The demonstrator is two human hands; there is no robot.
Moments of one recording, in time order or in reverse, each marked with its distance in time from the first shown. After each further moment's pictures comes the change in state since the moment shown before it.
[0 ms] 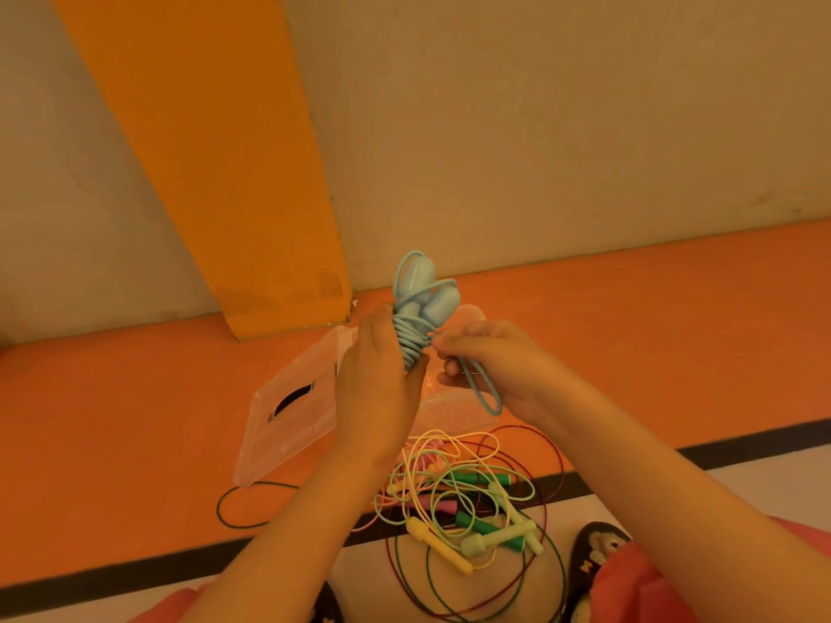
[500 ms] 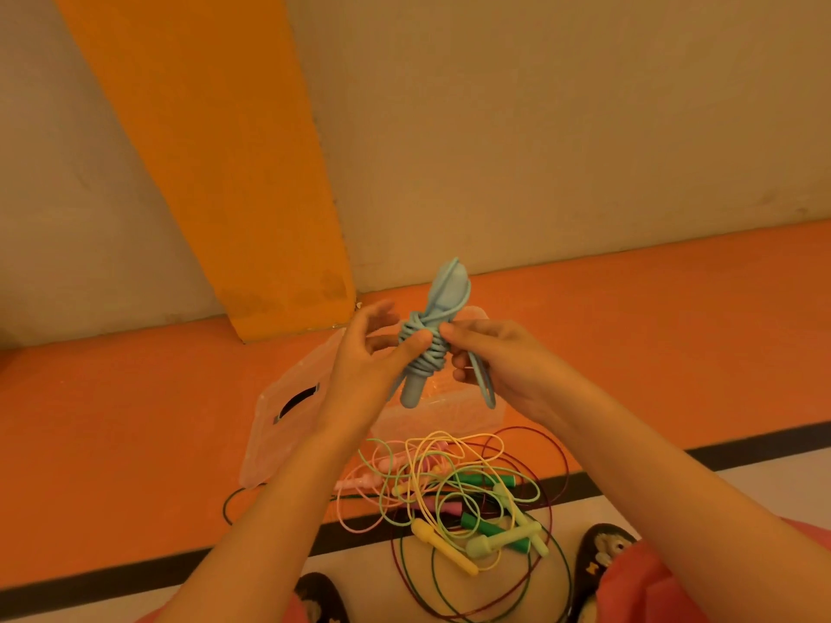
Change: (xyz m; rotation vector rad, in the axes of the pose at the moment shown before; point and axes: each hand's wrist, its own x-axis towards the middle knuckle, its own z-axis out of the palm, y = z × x) left_hand 0.016 -0.007 -0.019 -0.851 -0.228 -0.425; right_hand 0.005 0.003 -0.004 0.036 -0.040 -0.053
